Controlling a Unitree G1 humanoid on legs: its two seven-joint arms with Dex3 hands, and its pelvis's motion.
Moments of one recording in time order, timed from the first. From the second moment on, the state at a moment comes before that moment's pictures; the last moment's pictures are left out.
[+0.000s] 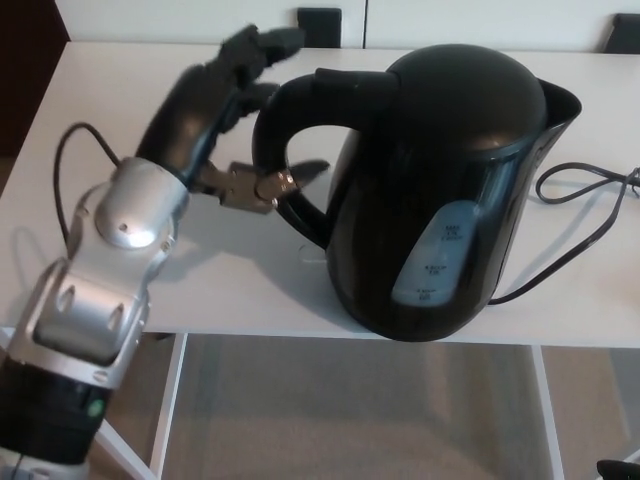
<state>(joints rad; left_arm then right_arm) -0.50 0.34 -0.23 0.01 0.05 0.33 -0.11 0.08 -0.37 -0.10 0.92 0.00 -0.31 0.19</state>
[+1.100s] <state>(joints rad) -0.53 0.27 -0.21 0.16 0.14 0.26 -0.07 0.07 -0.37 -0.09 0.91 0.00 -0.31 0.19</state>
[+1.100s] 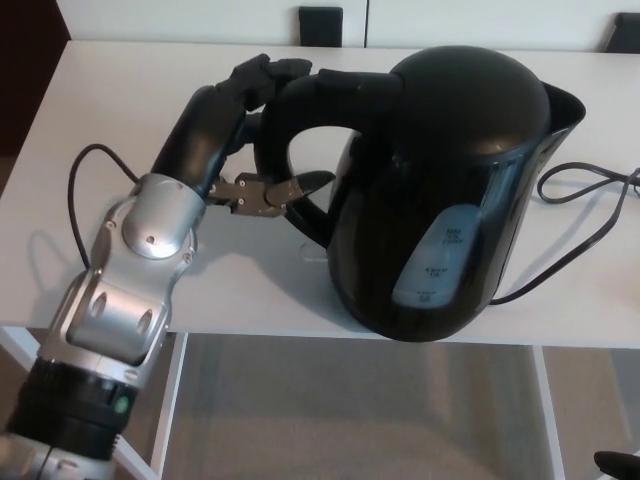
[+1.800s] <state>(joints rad) -0.58 0.25 -0.18 0.25 0.16 0.21 -0.03 0.06 -0.37 -0.09 0.90 0.00 -0.32 0.19</state>
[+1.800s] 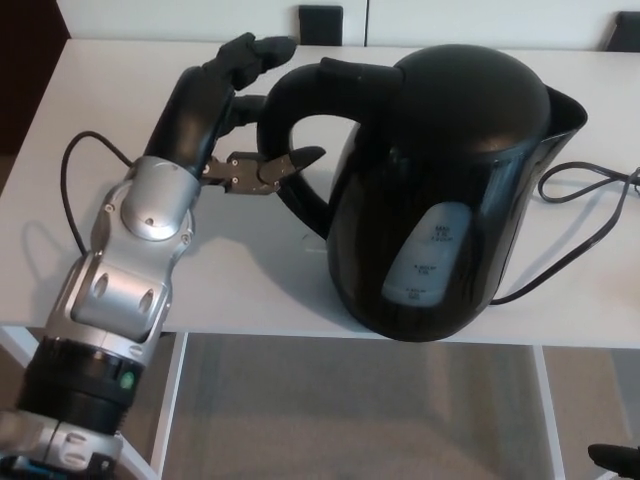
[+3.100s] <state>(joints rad) -0.70 0.03 -0.20 0.36 0.29 0.27 0.19 0.07 -0.37 -0.08 0.85 -0.03 -0.32 0.16</state>
